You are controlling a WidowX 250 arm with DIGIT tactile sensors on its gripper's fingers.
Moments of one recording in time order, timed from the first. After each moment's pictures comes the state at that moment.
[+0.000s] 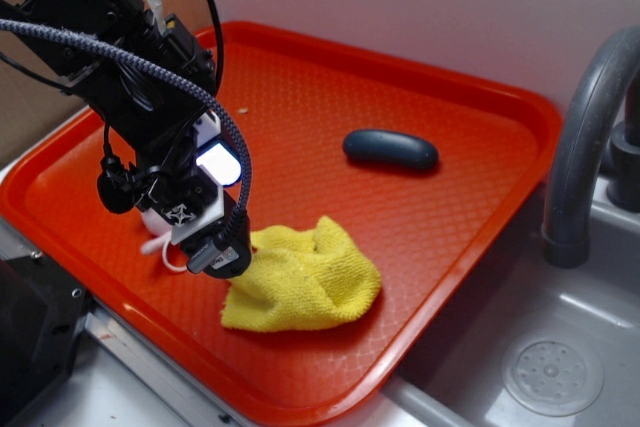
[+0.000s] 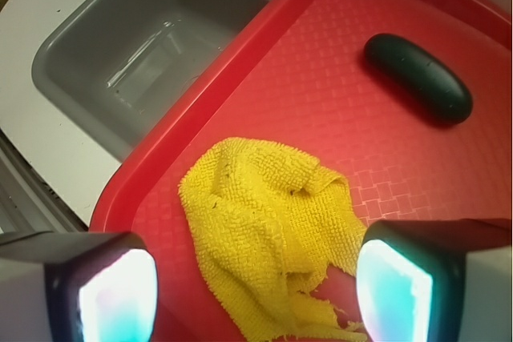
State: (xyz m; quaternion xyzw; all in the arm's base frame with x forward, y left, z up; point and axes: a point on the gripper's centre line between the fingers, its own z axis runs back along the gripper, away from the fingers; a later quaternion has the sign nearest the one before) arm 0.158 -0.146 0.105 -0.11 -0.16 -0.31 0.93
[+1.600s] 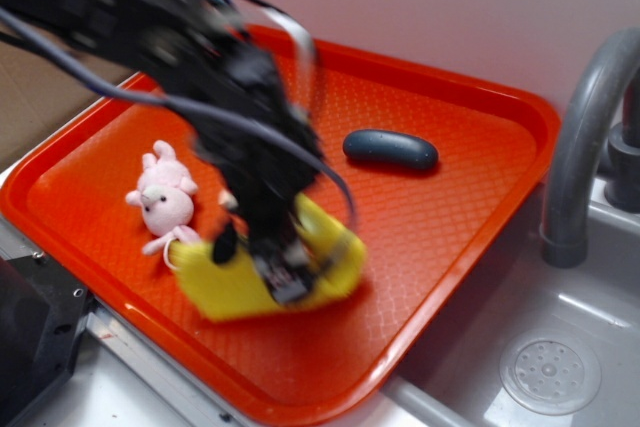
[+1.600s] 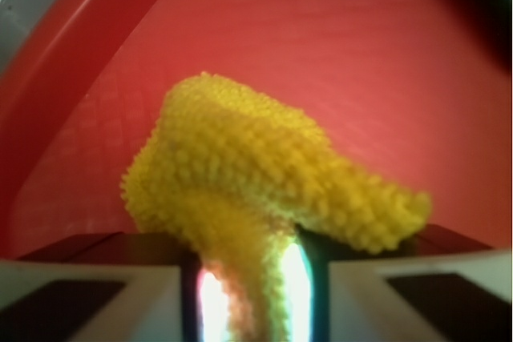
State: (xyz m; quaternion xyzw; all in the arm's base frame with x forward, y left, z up) arm 0.172 -0.152 0.067 -0.02 -0.07 -0.28 0.96
